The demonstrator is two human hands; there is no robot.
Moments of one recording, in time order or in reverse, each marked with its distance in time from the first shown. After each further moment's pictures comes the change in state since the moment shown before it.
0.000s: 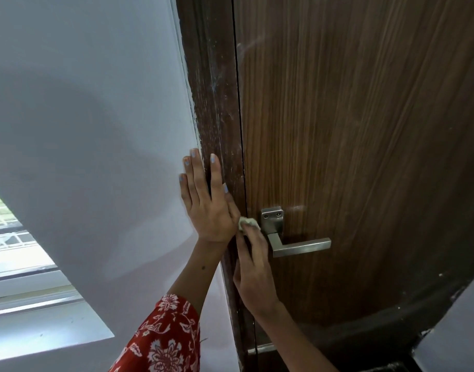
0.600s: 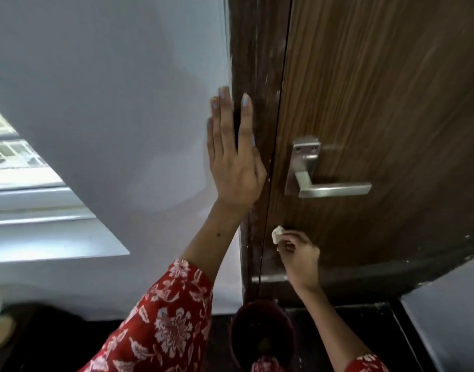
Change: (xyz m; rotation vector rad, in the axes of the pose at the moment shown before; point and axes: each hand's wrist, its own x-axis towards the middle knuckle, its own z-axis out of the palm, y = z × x) left_hand -0.039 0.010 -0.027 -0.155 -0.186 -0.126; right_hand -0.109 0.069 -0.005 0.139 -0.390 0.539
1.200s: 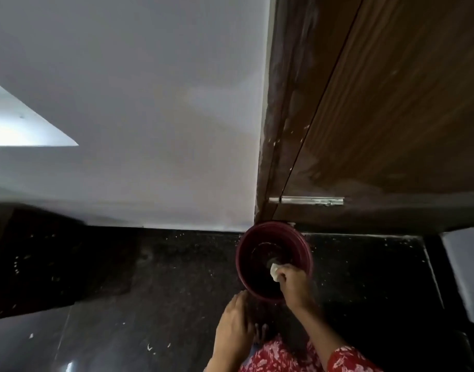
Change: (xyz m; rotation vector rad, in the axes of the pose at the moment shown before) left_hand -0.493 -0.003 -0.131 0.019 -1.402 -1.139; right_hand -0.220 0.181 0.147 -0.281 -0.815 0.390
